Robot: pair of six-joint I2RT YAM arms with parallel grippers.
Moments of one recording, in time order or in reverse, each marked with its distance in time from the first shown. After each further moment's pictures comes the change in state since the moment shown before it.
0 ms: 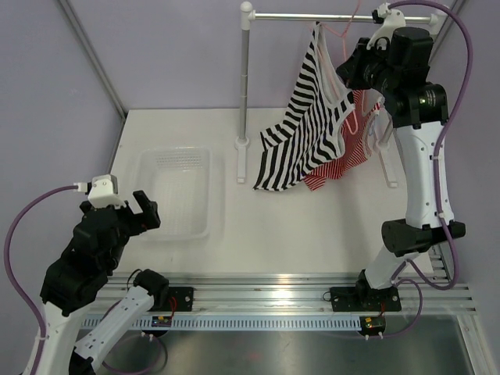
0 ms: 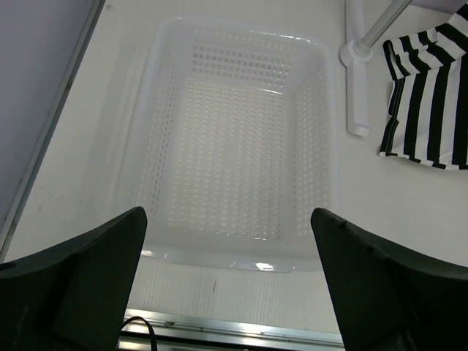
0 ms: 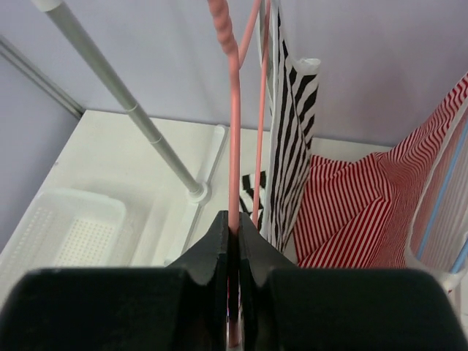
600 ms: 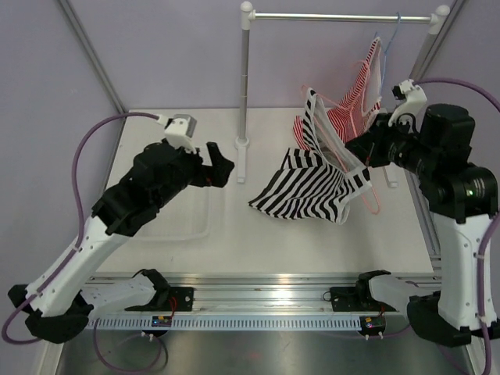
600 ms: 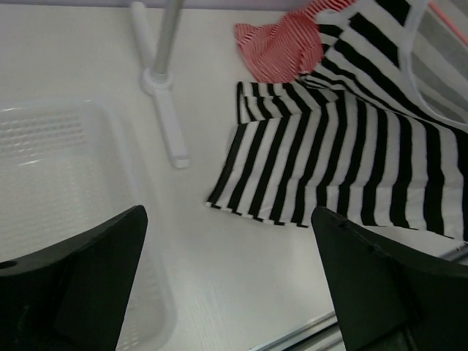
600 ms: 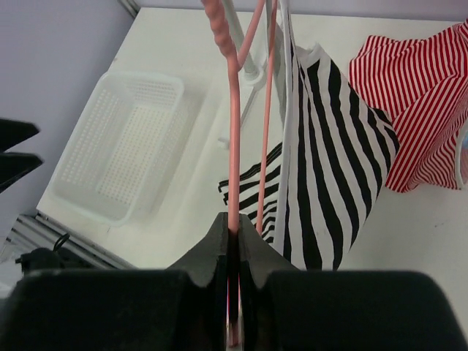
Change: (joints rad) left arm -0.203 0.484 0.232 0.359 0.283 -0.048; right arm 0.002 -0.544 -0.532 -0.183 -0.171 0.047
